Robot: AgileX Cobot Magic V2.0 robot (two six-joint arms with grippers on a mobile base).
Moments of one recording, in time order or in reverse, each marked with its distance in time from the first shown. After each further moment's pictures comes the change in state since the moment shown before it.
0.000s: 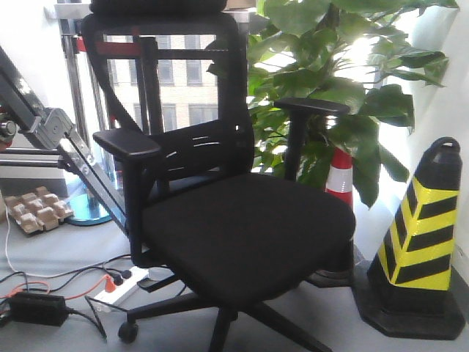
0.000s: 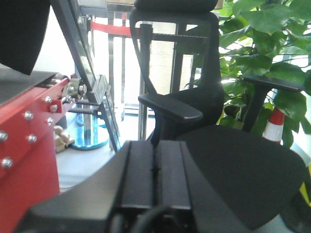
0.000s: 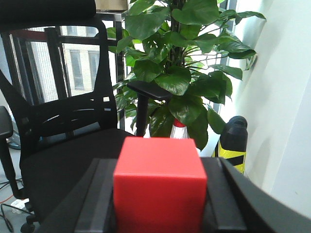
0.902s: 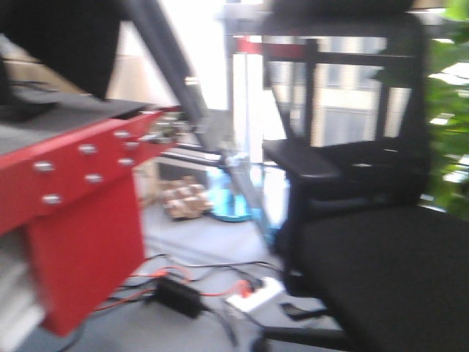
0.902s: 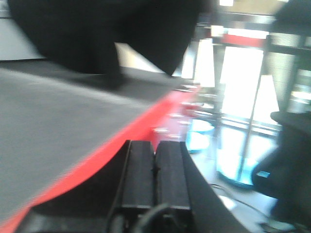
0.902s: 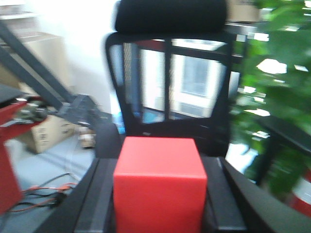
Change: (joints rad) left arm 0.000 0.000 0.000 0.000 0.000 0.000; right arm 0.000 0.000 0.000 0.000 0.000 0.000
